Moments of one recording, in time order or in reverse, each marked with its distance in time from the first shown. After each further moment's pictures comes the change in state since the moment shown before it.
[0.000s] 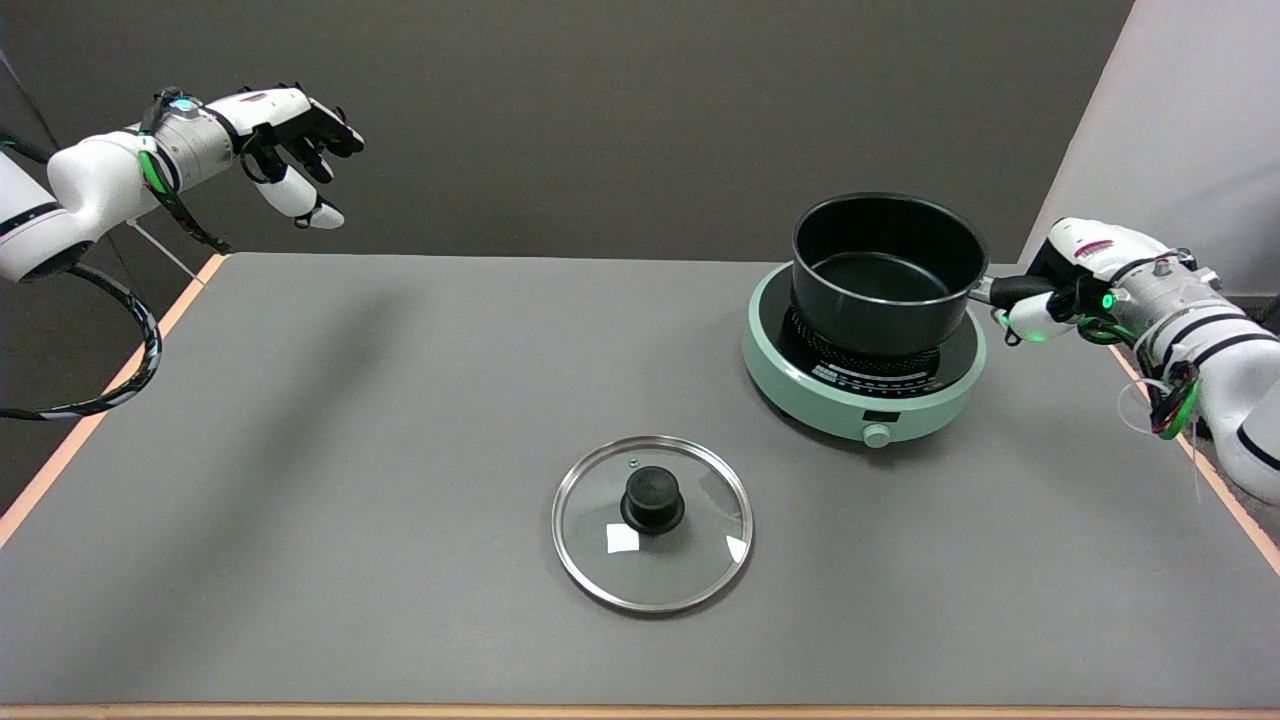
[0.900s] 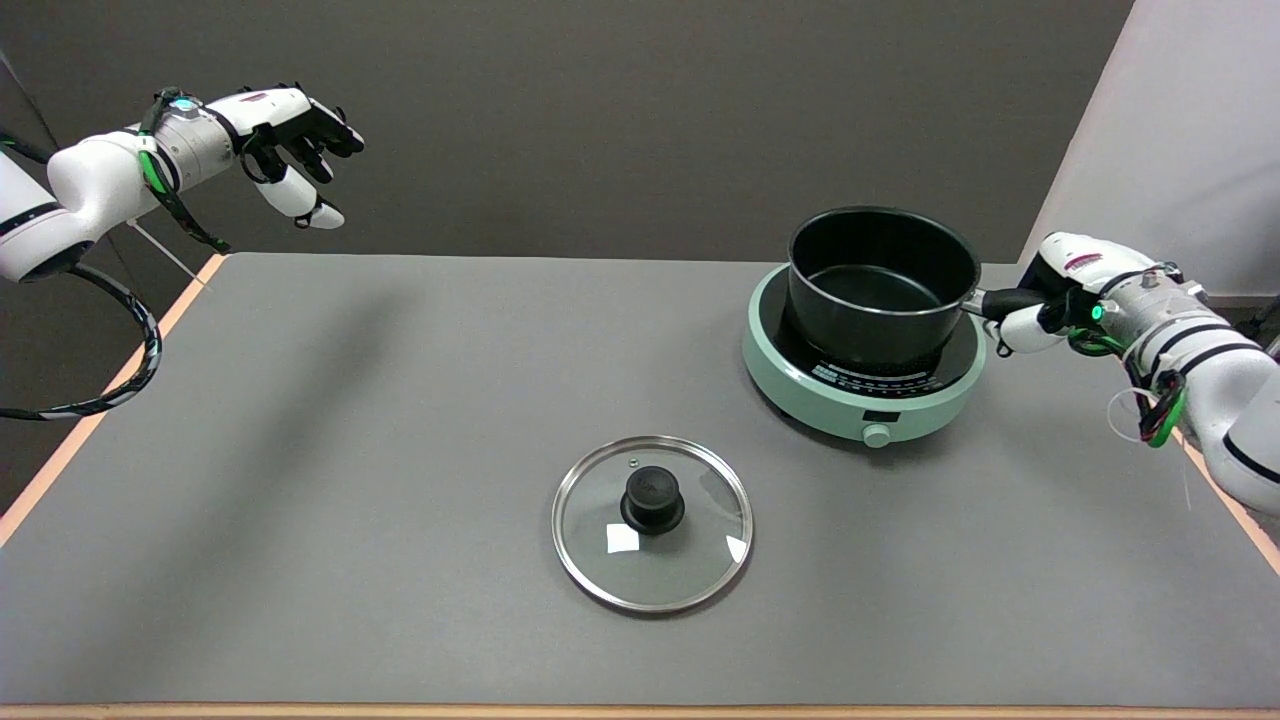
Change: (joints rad) arm 0.027 -0.008 -0.049 -0.020 0.002 0.003 0.014
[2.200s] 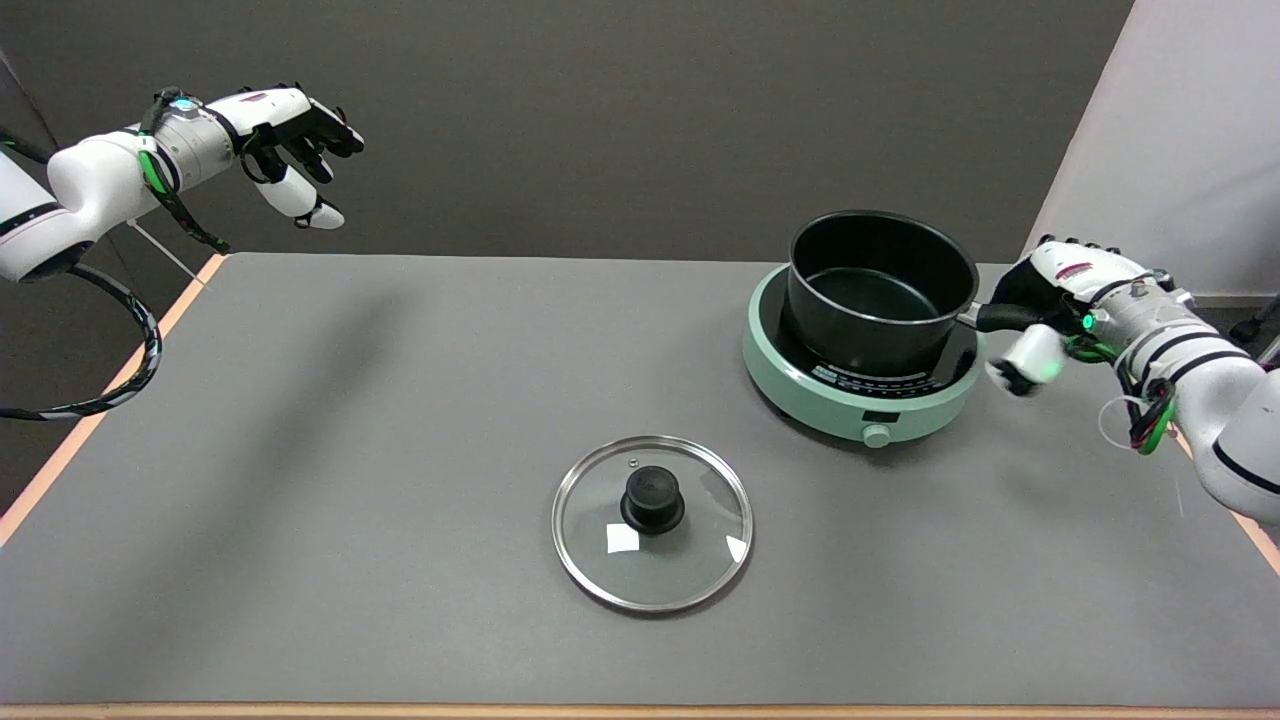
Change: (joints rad) arm 0.019 -0.014 -0.033 -0.015 -0.016 -0.007 -0.019
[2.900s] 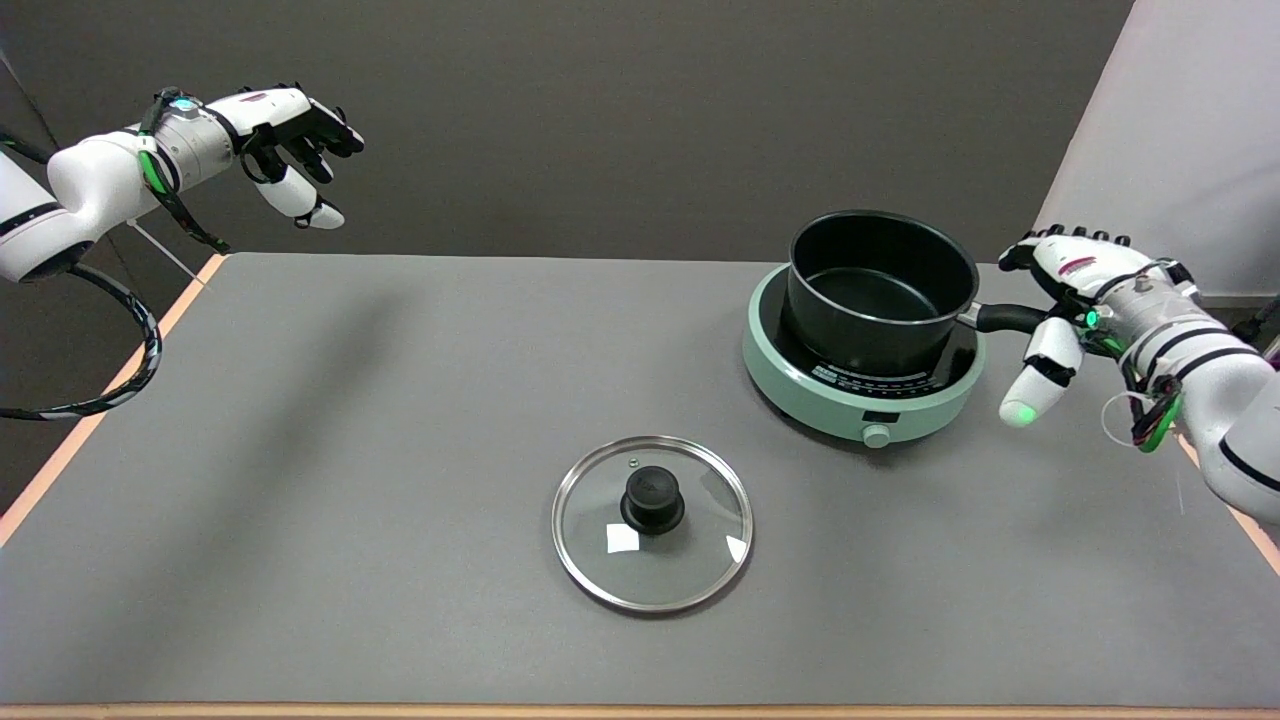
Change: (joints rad) arm -0.024 -0.009 0.040 0.046 0.014 0.024 -0.075
